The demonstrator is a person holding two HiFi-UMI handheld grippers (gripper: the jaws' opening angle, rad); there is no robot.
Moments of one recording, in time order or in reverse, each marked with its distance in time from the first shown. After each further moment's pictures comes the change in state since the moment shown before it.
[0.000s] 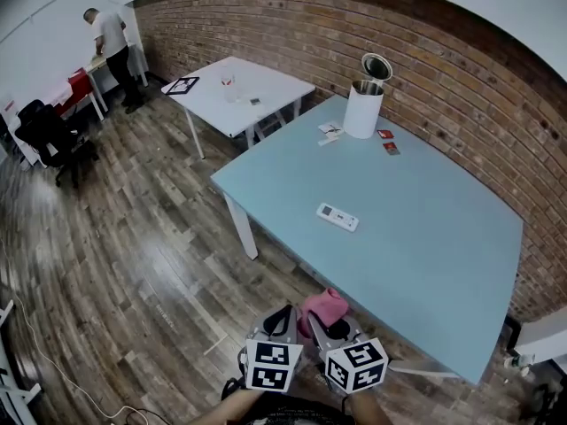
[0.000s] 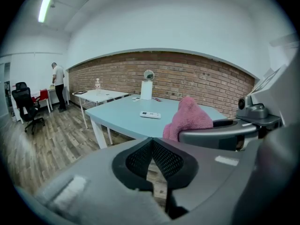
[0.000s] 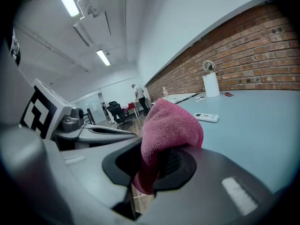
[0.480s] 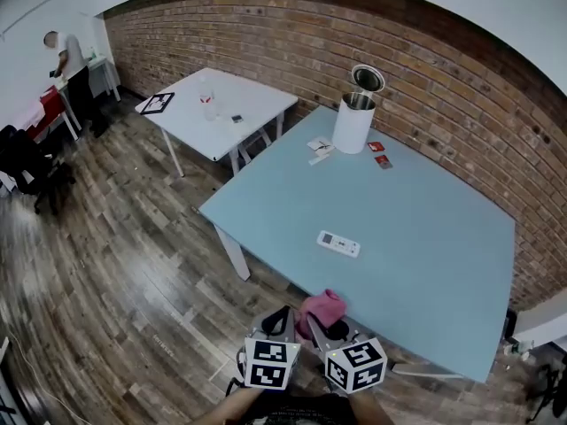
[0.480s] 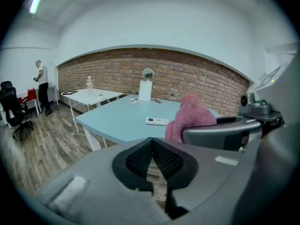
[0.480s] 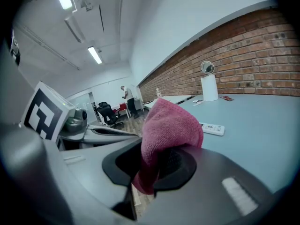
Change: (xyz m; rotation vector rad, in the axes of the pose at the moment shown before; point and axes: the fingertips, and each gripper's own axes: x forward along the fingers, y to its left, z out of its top) left arm 0.059 0.067 0.044 0.027 0.023 -0.115; right arm 0.075 -0.014 0.051 0.019 0.001 -0.105
